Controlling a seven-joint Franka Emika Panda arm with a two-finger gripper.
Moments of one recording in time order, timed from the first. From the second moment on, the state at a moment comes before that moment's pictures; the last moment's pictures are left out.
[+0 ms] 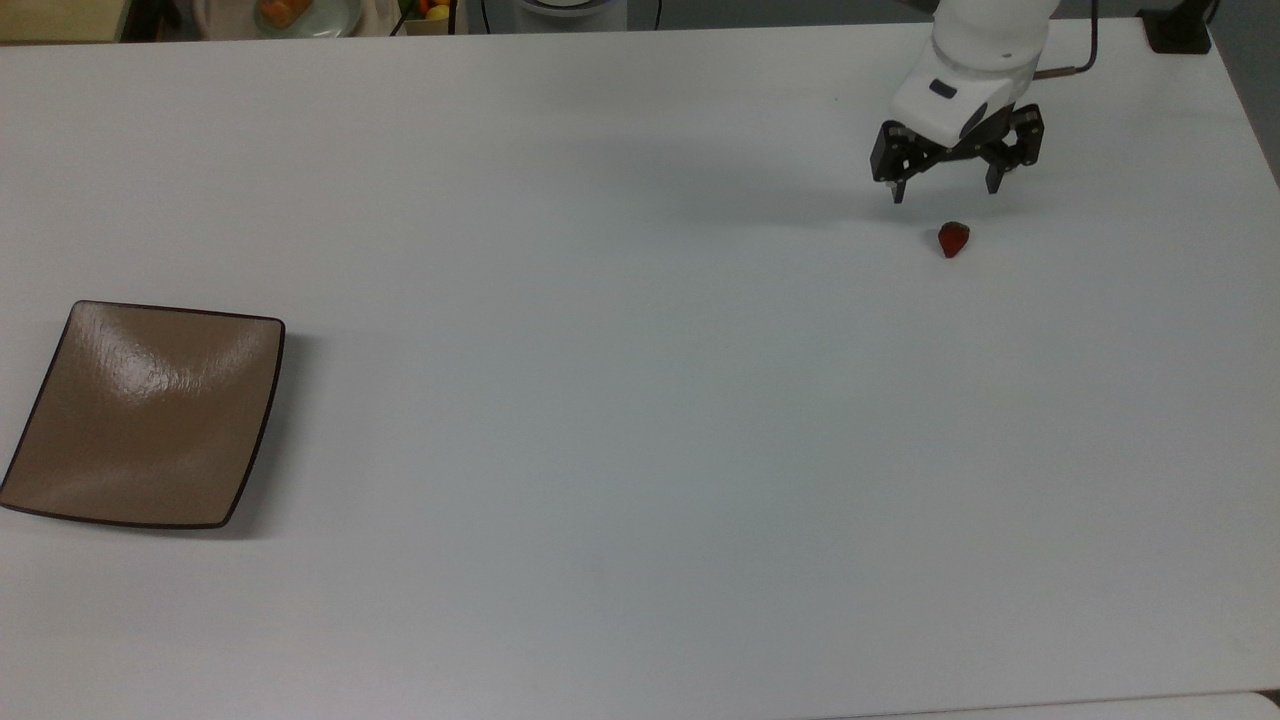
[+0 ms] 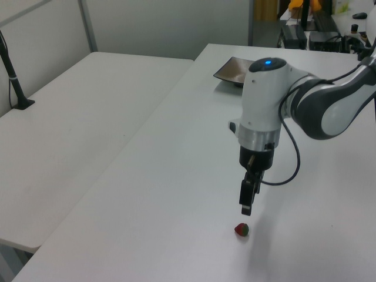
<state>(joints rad) 0.43 0.39 0.32 -1.77 -0.04 2.26 0.62</state>
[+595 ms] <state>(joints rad) 0.45 0.47 0.32 -1.77 -0.09 2.37 0.63</state>
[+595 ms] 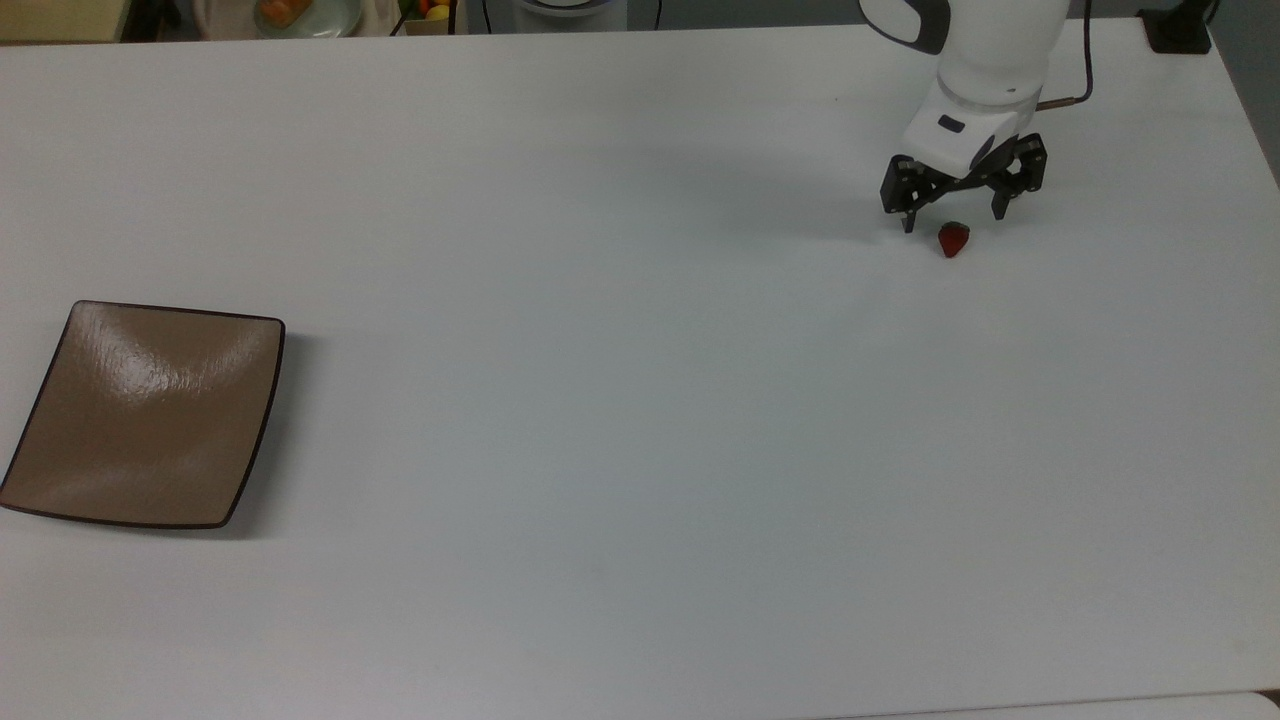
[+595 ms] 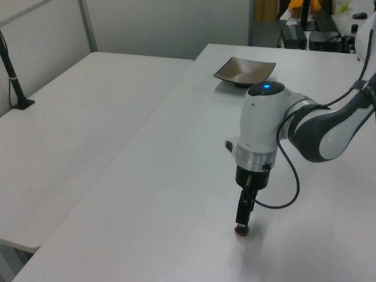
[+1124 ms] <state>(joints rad) 0.46 0.50 0.32 -1.77 -0.15 2.41 0.63</state>
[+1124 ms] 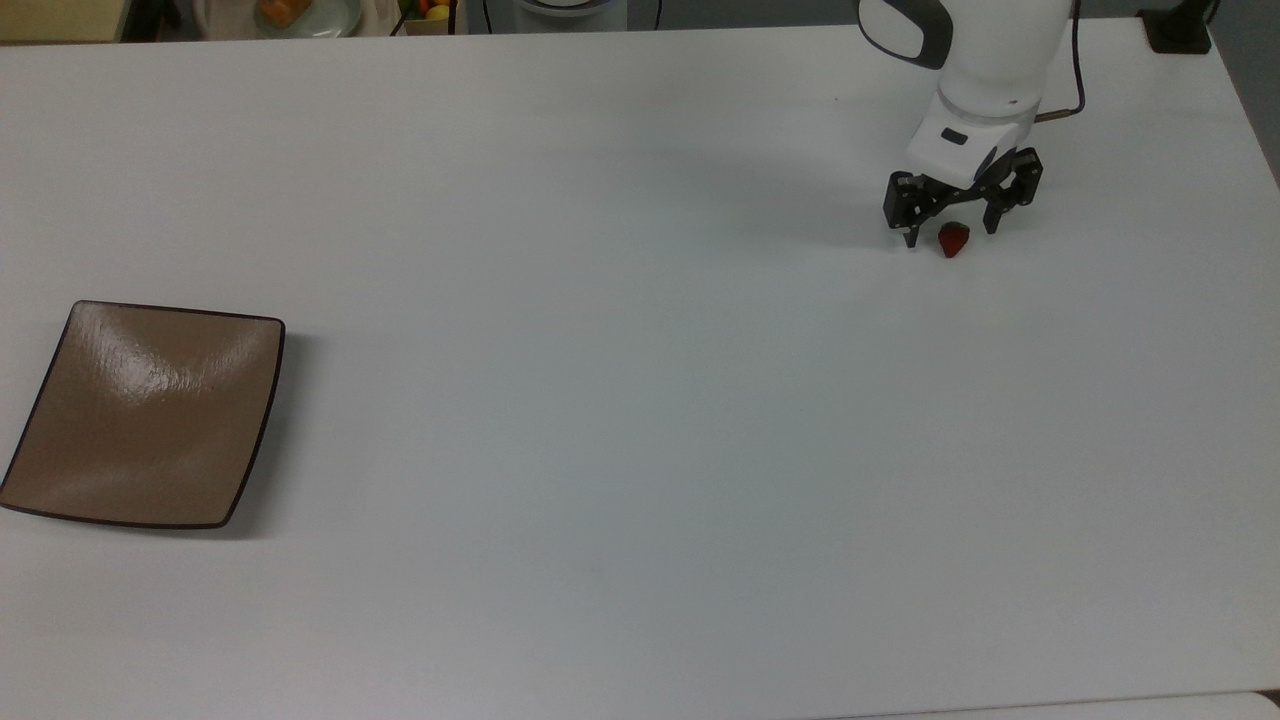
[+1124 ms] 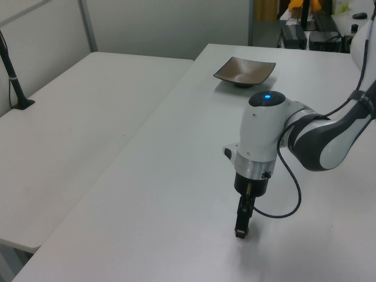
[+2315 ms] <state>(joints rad) 0.43 0.50 0.32 -1.76 -0.15 2.41 0.63</state>
